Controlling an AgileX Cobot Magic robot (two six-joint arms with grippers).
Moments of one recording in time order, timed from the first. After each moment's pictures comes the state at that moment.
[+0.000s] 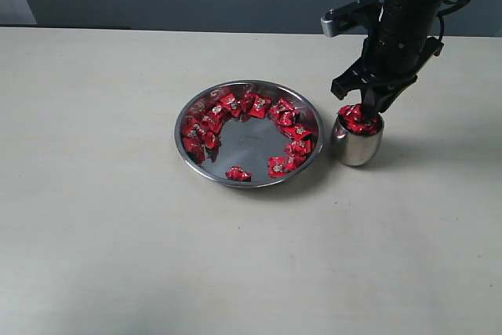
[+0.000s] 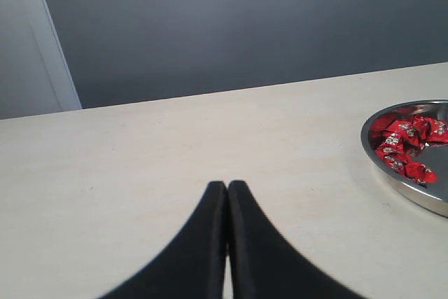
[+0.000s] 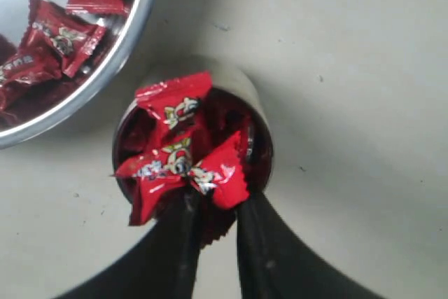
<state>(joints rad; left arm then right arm) -0.02 0.01 0.00 0.26 0.21 -0.20 0.29 2.00 -1.58 -0.01 1.18 -0.26</state>
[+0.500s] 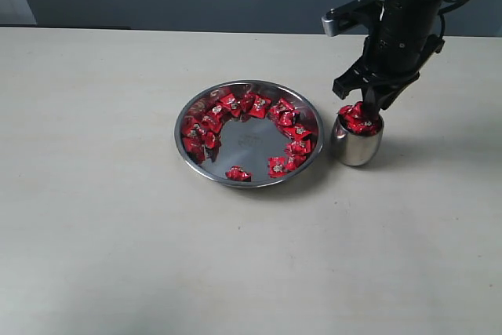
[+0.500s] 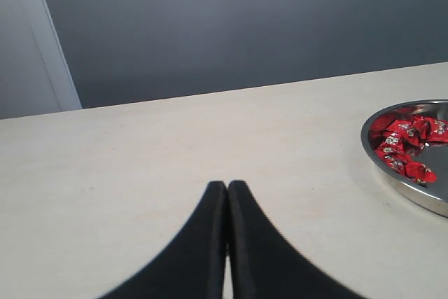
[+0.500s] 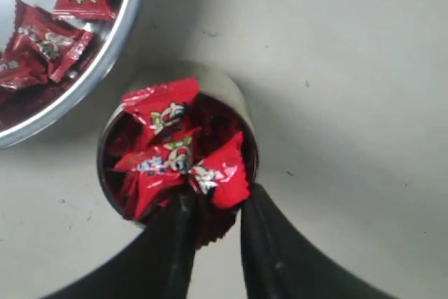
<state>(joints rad) -0.02 0.01 0.00 0.26 0.21 -0.20 0.29 2.00 -1.58 -0.03 1.16 -0.26</state>
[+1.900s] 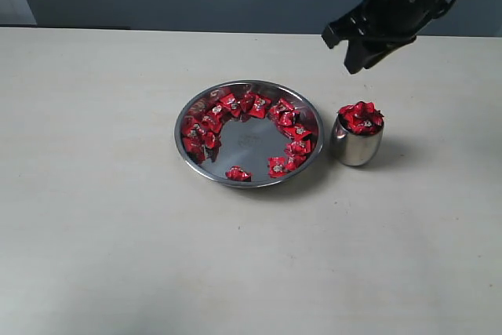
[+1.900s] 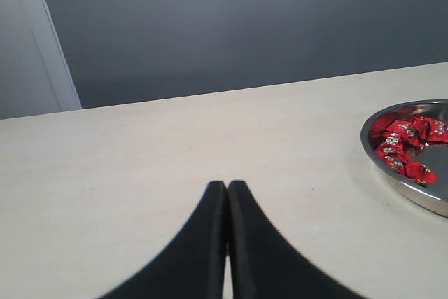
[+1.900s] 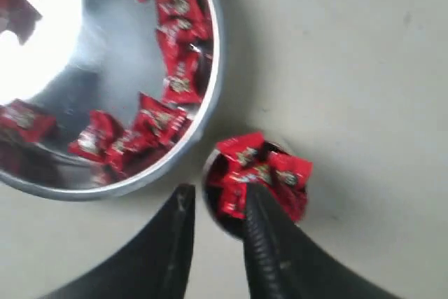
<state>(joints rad) -0.02 0.01 0.00 0.26 0.21 -0.20 0.29 1.84 -1.58 0.15 1.10 -0.26</state>
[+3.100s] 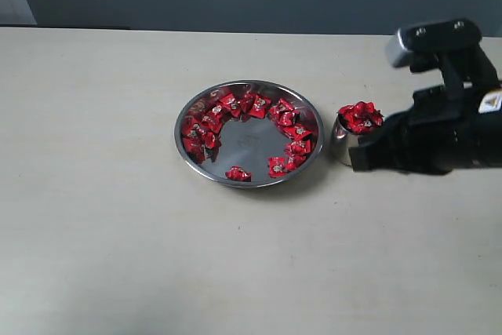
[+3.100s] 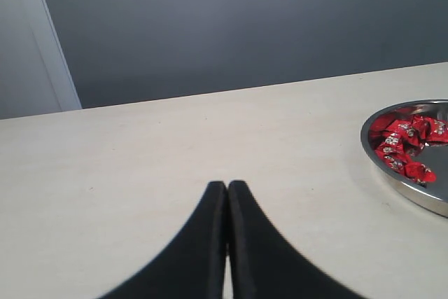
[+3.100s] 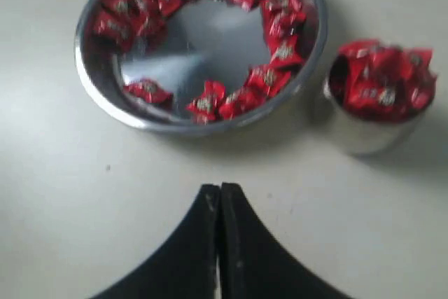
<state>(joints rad) -0.02 0.01 0.00 0.26 0.21 -0.20 0.42 1.17 -0.64 0.47 0.43 -0.37</state>
